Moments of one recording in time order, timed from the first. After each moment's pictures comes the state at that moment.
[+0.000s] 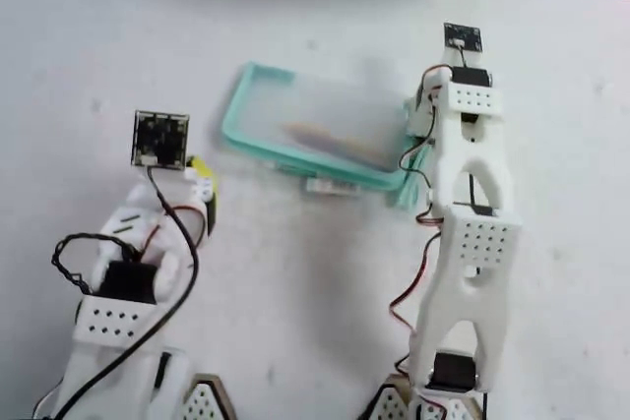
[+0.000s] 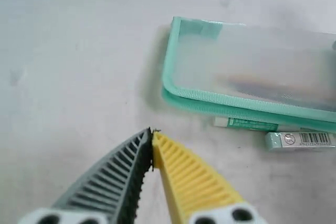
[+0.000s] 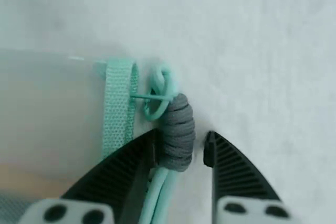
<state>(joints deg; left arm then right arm) 0.9 -60.9 71.1 34.2 2.5 4.2 51.1 -39.8 73.5 0.0</state>
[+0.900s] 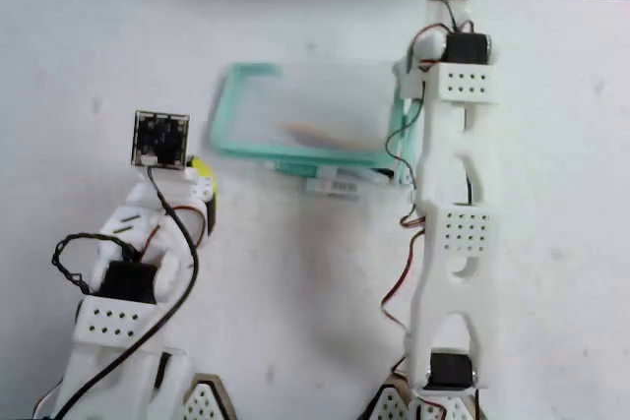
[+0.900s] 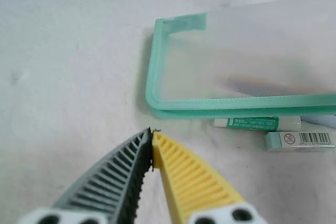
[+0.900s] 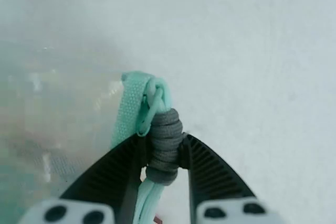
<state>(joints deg) 0.9 -60.9 71.1 34.2 2.5 -3.6 56.9 -83.2 95.9 10.9</state>
